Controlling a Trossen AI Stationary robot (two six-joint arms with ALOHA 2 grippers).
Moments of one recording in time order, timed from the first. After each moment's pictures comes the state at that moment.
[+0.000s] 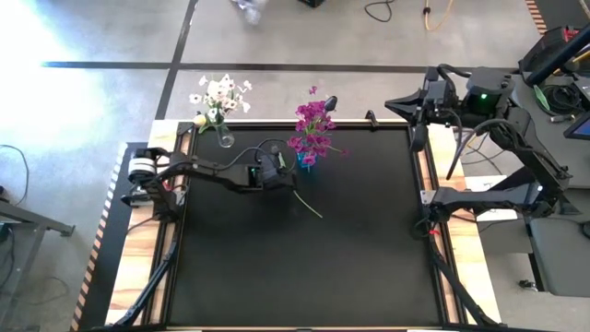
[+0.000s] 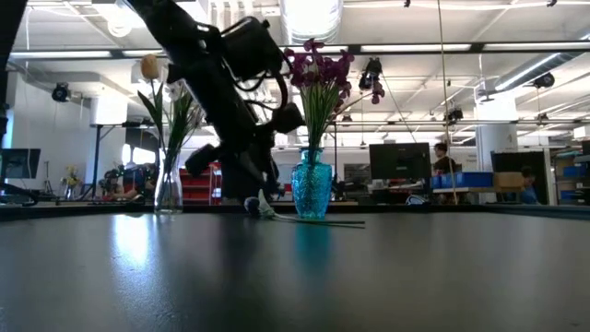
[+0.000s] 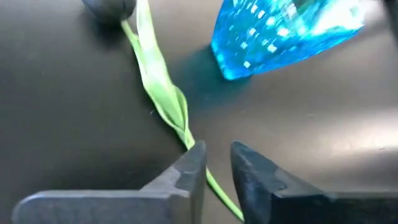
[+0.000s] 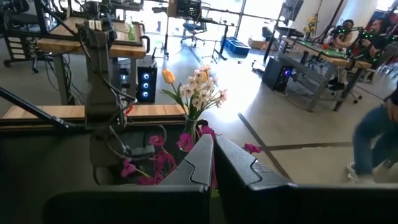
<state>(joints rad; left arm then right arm) 0.11 1.75 1.00 -0.19 -0.47 -1.26 -0.56 1.00 1.53 -0.71 -0.27 -0.23</state>
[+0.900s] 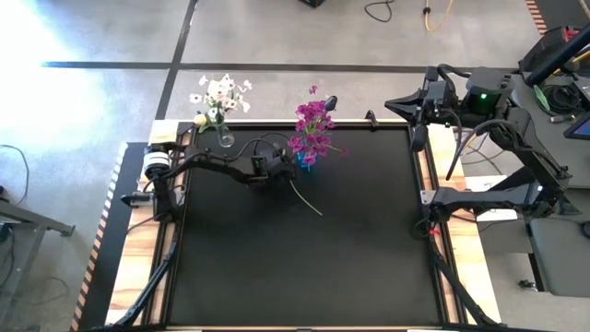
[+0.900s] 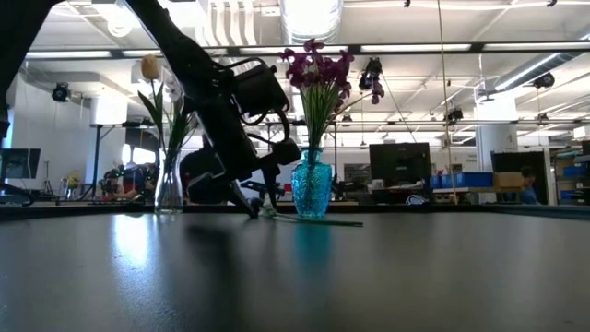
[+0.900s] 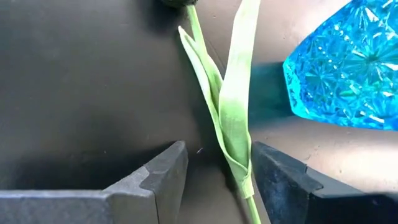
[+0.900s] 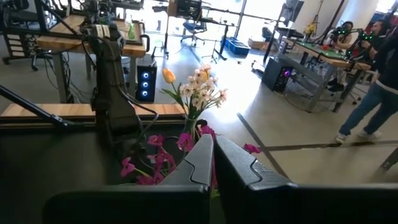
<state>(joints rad) 0.26 1.88 1.00 -0.14 -0.37 -1.34 -0.56 1.00 1.53 -0.71 -0.27 -0.24</state>
